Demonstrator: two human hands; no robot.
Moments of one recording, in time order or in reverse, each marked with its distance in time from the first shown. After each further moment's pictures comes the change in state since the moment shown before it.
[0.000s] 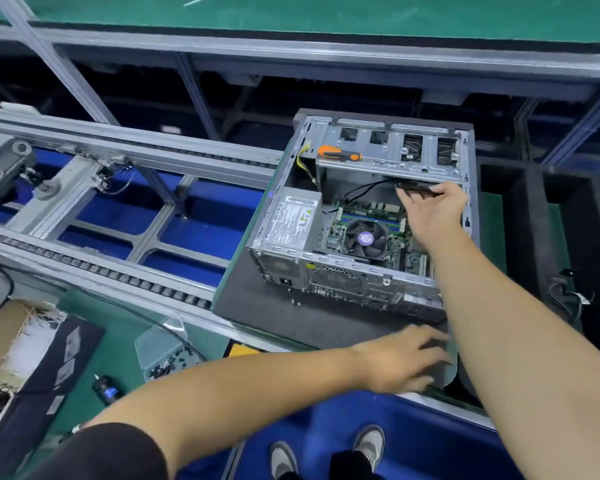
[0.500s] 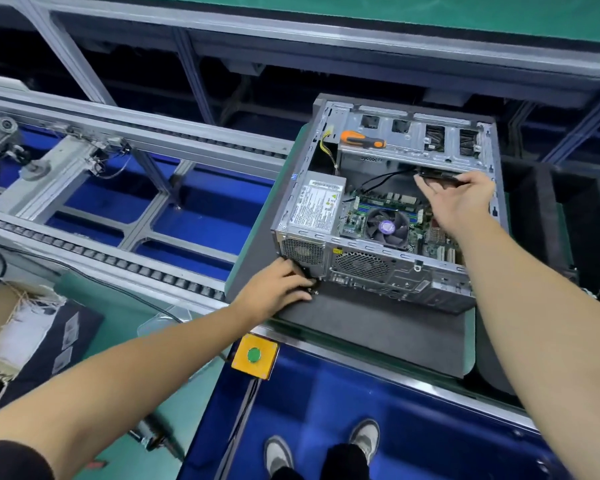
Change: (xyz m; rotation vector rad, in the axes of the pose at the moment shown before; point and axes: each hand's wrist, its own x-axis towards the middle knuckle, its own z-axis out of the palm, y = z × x) left_hand -0.168 -0.124 -0.107 0.297 0.257 -0.350; right_hand 0.006 0.003 -0.004 -0.098 -0.007 -0.086
